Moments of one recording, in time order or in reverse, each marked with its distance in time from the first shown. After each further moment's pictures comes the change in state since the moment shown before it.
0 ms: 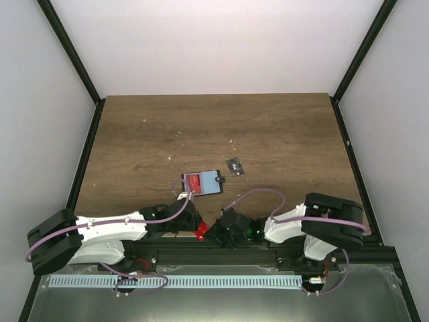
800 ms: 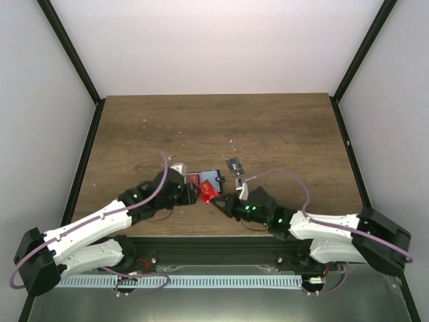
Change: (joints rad) left arm 0.189 -0.174 0.252 -0.240 0.050 0.108; right arm -0.202 -0.377 -0.058 0.034 0.021 -0.201
